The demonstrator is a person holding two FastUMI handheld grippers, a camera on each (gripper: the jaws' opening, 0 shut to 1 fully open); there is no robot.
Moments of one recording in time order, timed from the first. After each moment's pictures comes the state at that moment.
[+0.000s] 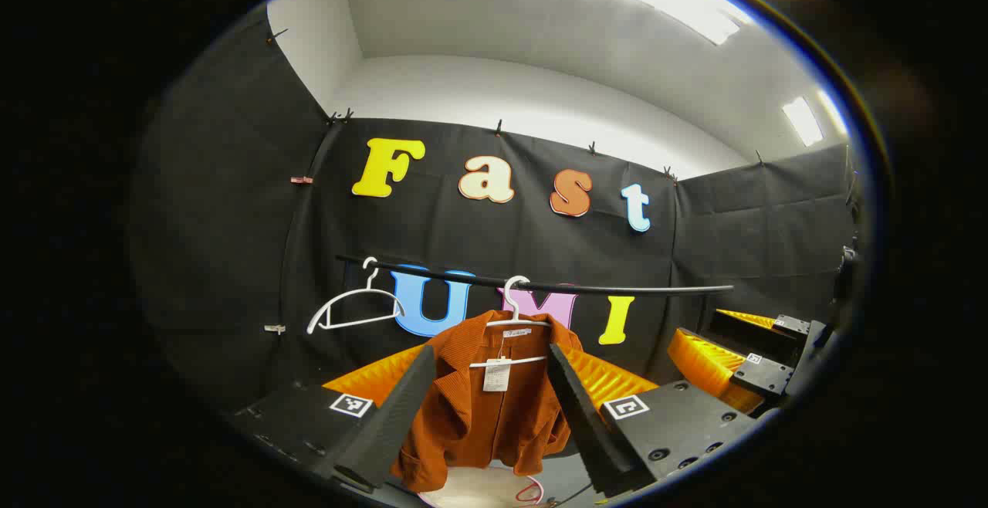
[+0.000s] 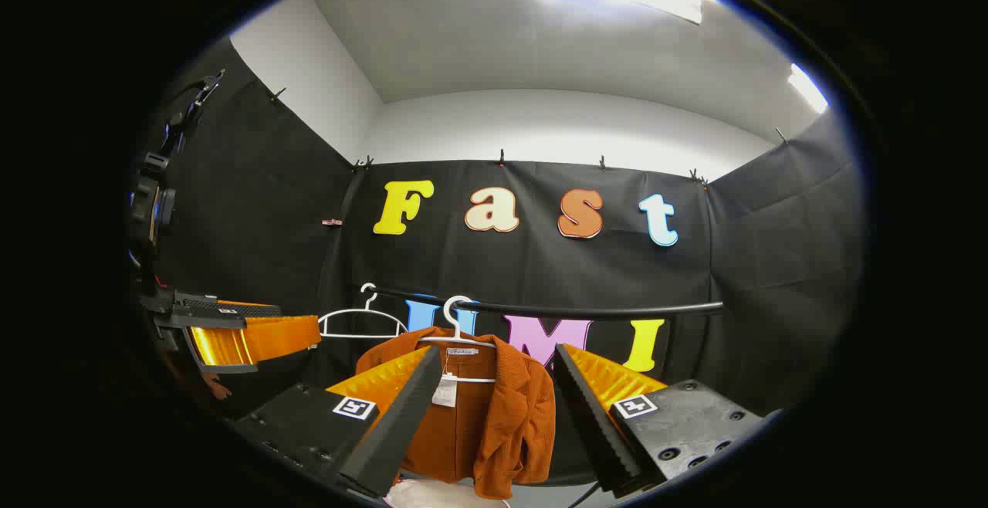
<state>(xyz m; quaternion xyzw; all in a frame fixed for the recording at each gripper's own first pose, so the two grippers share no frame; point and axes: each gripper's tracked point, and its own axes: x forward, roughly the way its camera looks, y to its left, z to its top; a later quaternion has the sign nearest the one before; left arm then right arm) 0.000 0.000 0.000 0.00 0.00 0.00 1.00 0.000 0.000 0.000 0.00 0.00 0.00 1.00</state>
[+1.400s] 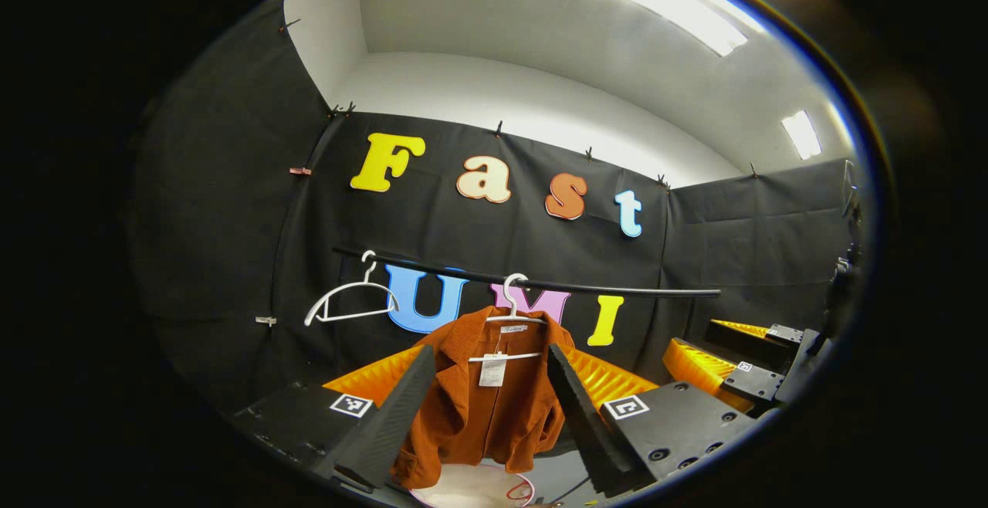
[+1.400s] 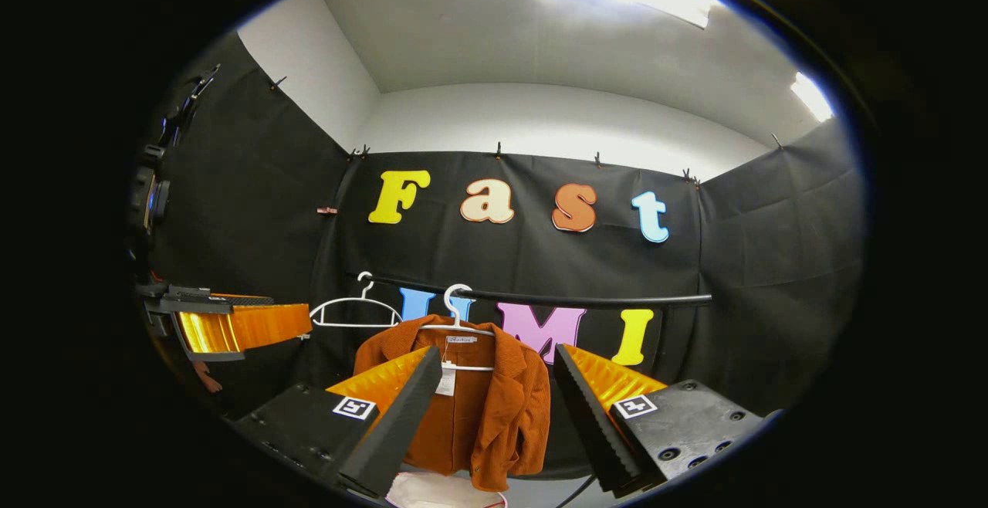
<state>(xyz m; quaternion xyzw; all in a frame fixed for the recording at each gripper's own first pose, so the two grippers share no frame) -0.011 0.015 -0.007 -0.02 0.01 -0.03 1.00 -0.015 0.016 -0.010 -0.01 0.02 -0.03 1.00</state>
